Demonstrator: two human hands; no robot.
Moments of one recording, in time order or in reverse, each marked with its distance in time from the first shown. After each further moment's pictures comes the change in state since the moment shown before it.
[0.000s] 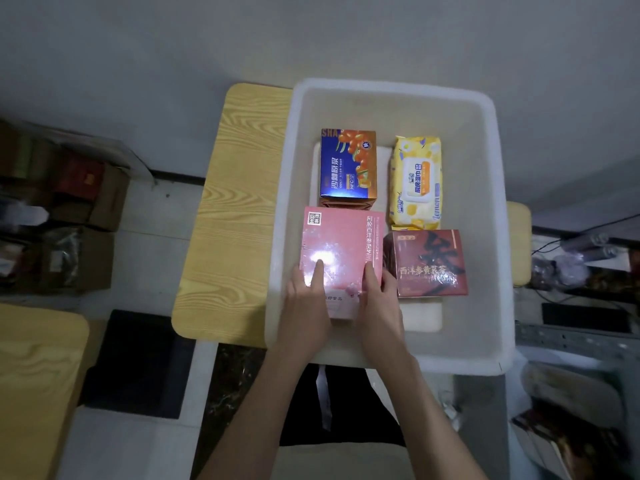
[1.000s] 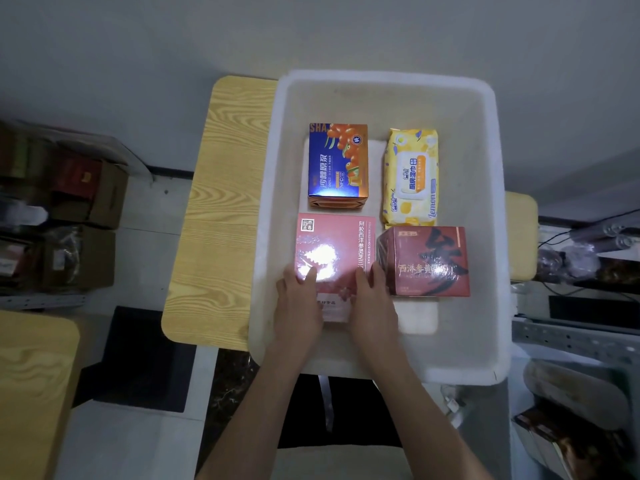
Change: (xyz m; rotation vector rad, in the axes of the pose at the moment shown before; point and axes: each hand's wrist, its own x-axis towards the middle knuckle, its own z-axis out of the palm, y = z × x) left_hand 0.022 0.007 0.018 0.064 -0.032 -0.121; right_hand 0.018 -0.002 -0.006 -0.381 -0.051 0.004
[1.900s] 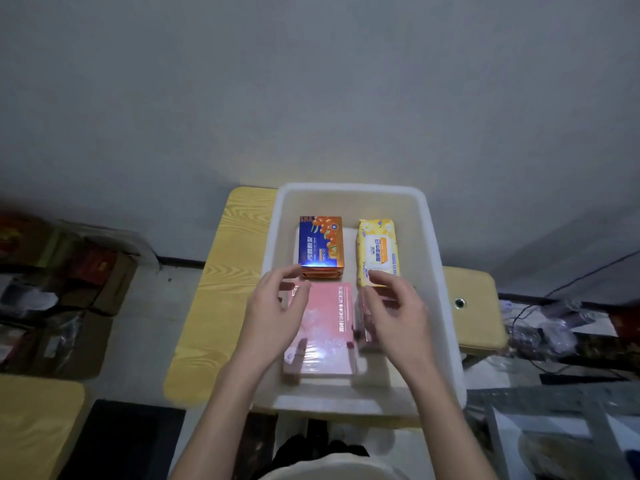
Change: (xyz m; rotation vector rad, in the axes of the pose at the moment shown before) left_hand -0.072 0.040 -0.146 -0.749 0.356 0.298; right_hand -0.069 0.003 -0.137 0.836 0.474 -0.286
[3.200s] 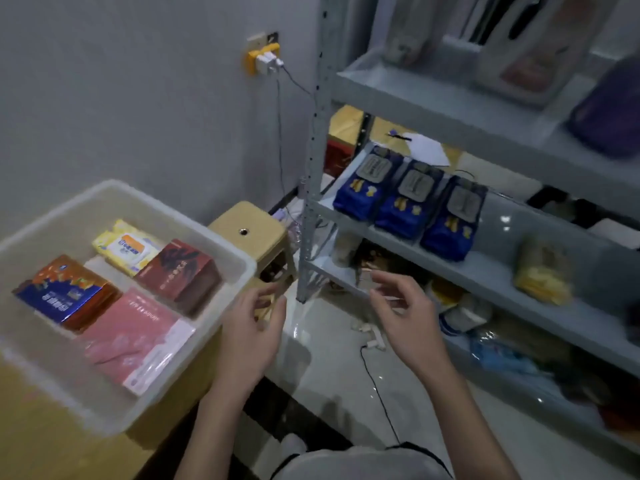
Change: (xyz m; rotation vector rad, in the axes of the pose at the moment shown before) left_hand -0.207 0.012 0.071 -0.018 -0.874 0.445; right_hand -0.371 0.027 -0.120 -0.027 0.864 0.307
